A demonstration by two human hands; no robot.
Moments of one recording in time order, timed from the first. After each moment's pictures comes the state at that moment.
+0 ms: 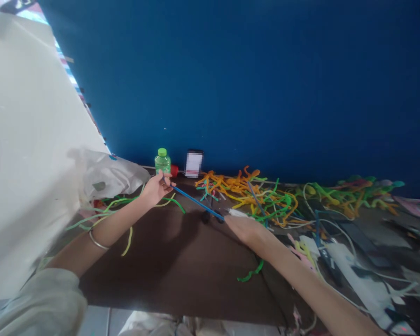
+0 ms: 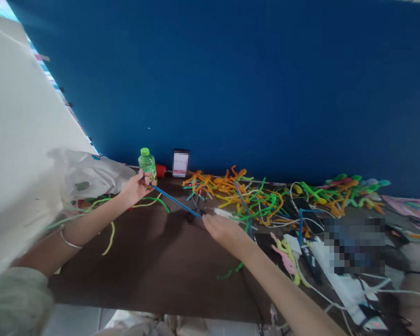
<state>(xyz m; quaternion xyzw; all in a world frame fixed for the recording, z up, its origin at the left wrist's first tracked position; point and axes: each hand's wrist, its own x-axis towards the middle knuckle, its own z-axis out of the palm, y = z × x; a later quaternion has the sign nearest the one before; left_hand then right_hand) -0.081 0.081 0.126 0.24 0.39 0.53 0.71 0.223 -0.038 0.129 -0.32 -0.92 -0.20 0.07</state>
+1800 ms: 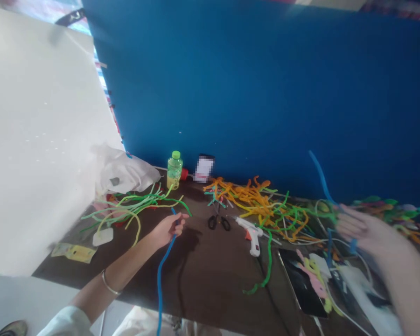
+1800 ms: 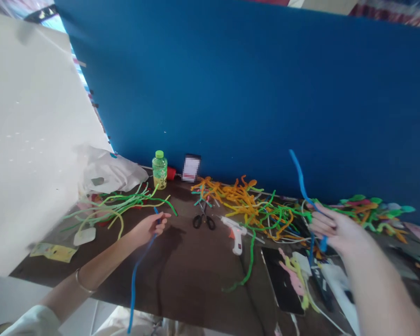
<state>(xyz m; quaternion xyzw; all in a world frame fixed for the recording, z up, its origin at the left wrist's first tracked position) -0.072 -0.006 0.042 0.12 0.32 0.41 0.84 0.400 0.002 0.197 -0.50 -0.74 0.15 0.42</state>
